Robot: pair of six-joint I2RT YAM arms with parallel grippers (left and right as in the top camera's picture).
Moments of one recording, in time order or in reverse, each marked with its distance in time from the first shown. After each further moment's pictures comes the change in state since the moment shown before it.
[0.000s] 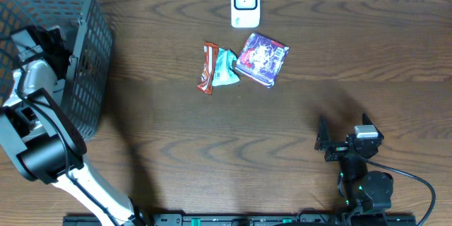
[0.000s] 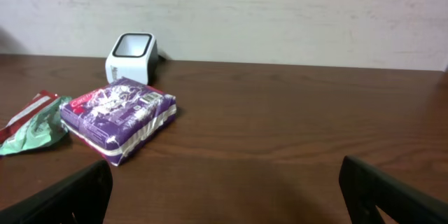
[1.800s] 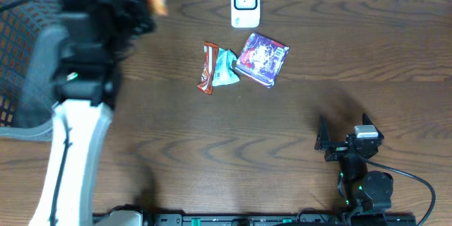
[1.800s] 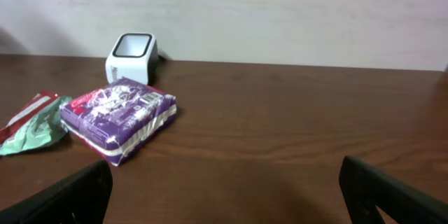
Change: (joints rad) left arm -0.618 -0.690 -0.033 -0.023 -0.088 -0.449; right arm 0.000 0.000 0.000 0.000 0.000 0.000
